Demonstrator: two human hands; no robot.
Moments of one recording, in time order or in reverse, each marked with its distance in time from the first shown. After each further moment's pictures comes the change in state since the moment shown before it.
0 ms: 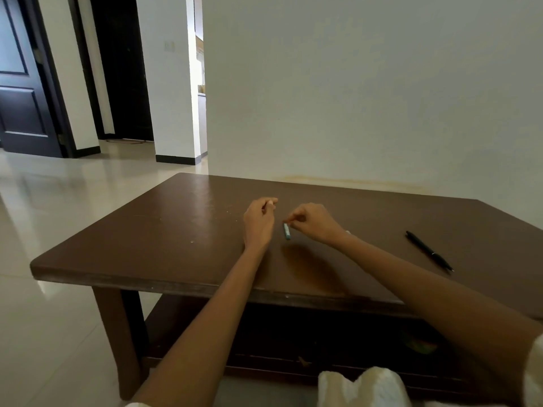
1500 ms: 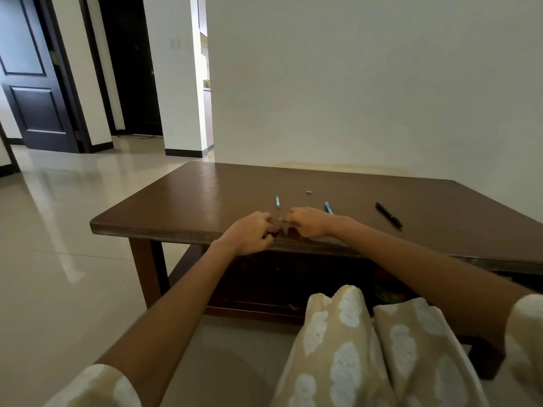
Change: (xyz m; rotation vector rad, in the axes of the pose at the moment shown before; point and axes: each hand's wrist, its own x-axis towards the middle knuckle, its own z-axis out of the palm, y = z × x) left_hand -0.108 0.044 -0.080 0.816 -0.732 0.527; right_hand -0.101 -0.064 -0.039 -0.386 -0.515 -0.070
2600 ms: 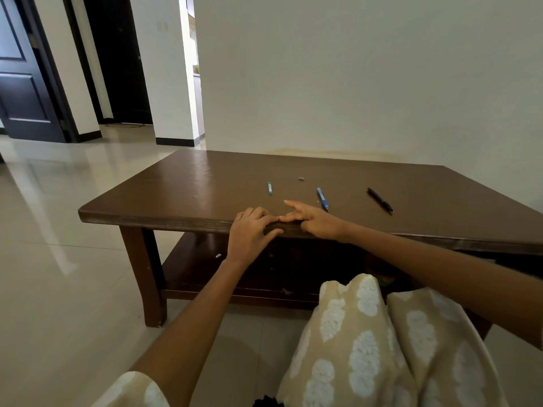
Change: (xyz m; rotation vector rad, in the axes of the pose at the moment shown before) left_hand -0.019 0.034 0.051 0.033 0.610 -0.091; right_hand -0.045 0.009 0.032 0.631 0.094 0.020
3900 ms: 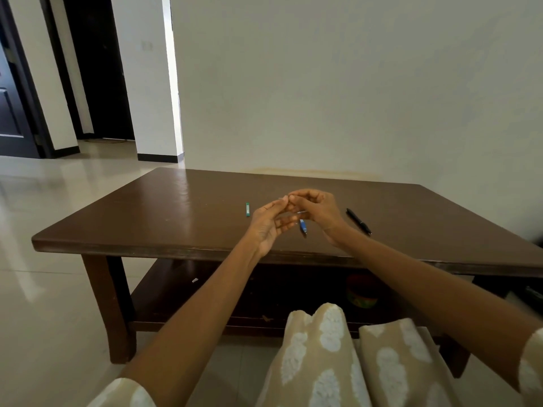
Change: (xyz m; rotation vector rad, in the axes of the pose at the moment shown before) left_hand 0.098 0.063 0.015 -1.703 -0.208 -0.843; right_hand -0.004 0.011 -0.050 0.771 0.612 -0.152
